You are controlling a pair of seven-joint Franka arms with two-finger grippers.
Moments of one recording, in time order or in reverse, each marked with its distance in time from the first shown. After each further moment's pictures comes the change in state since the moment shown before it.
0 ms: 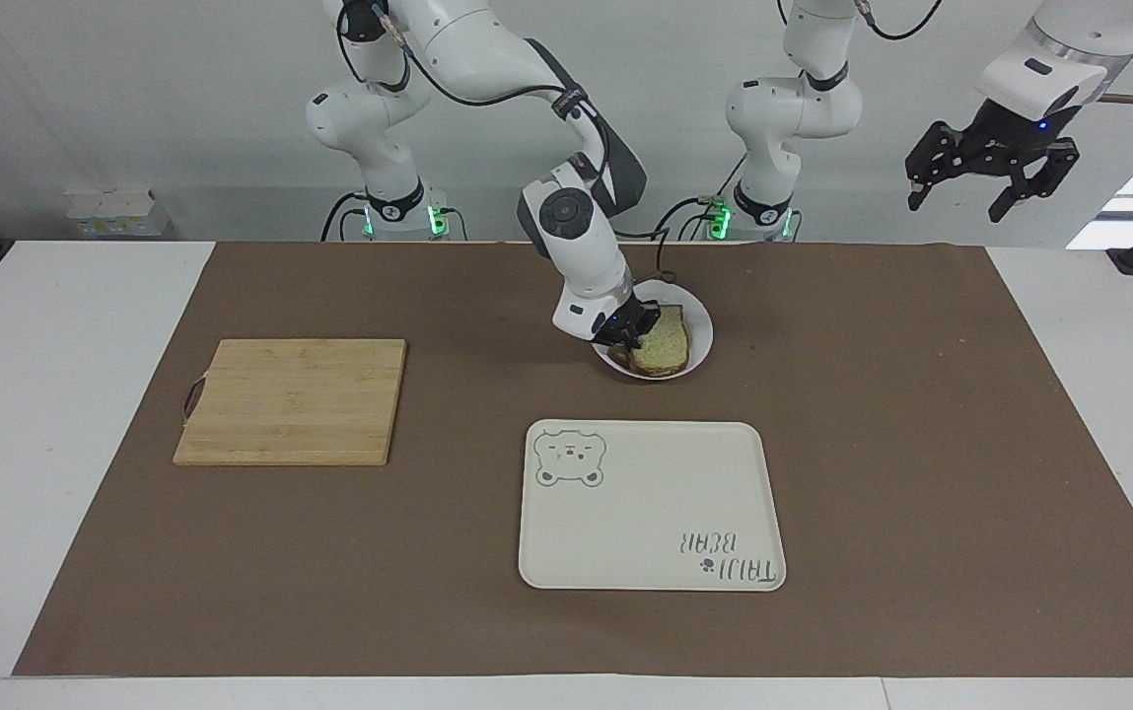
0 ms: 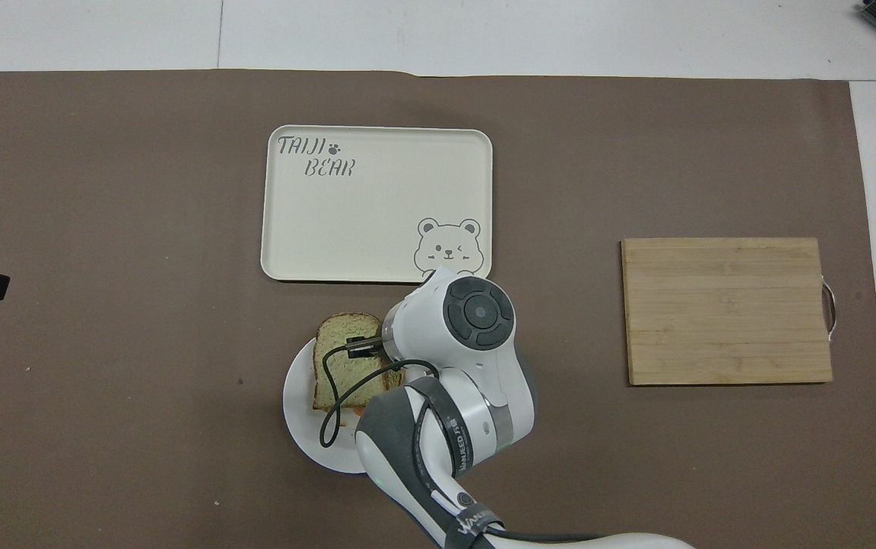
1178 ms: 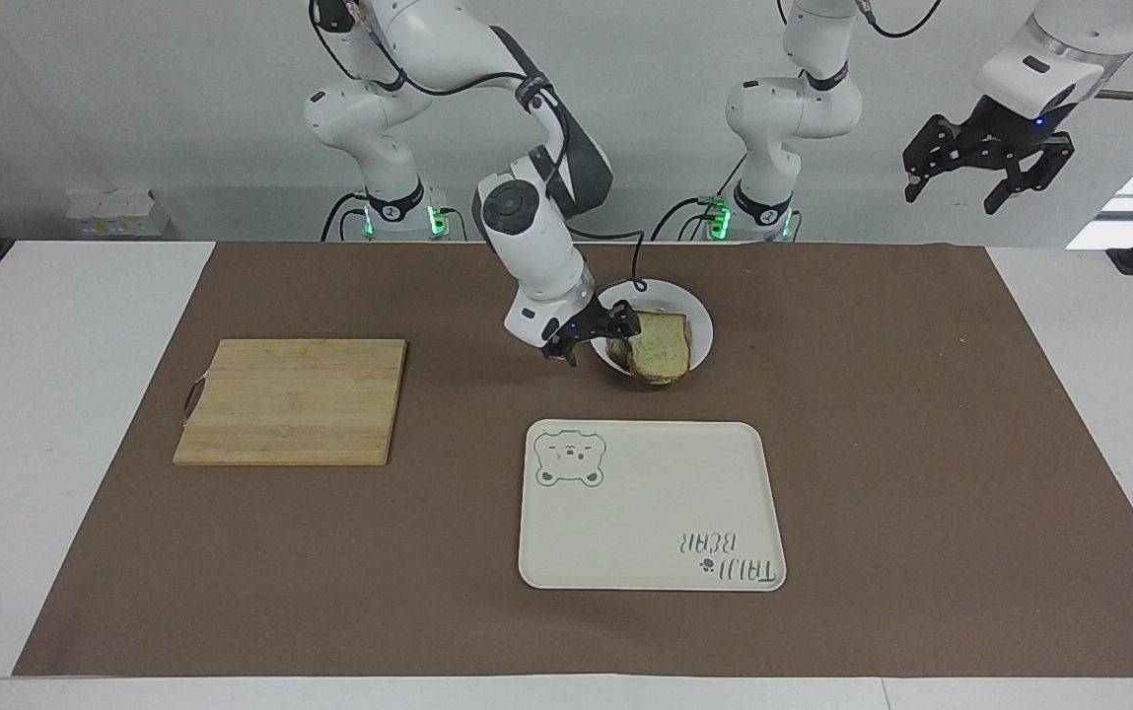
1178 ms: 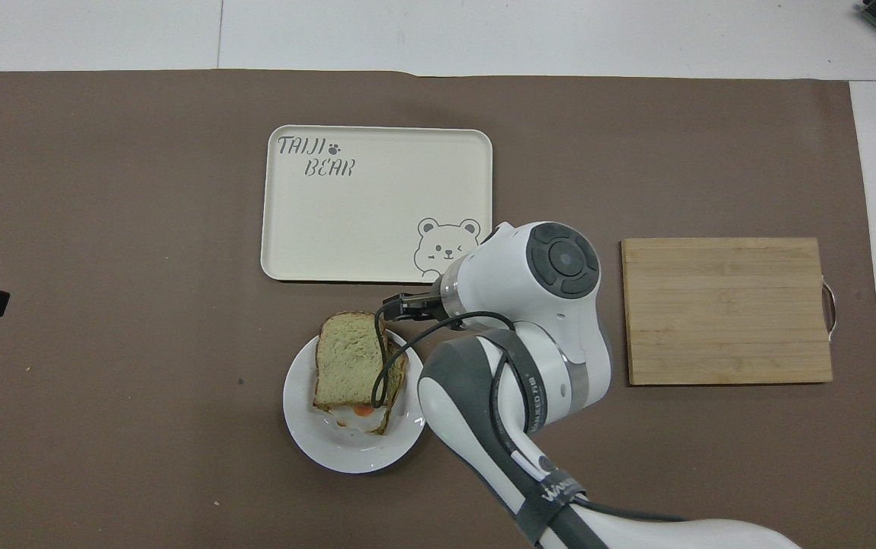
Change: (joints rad) left arm 0.001 -0.008 0.004 -0.003 -0.035 -0.046 -0.002; right arm -0.137 -0.084 -0.023 0.019 -0.065 -0.140 -0.028
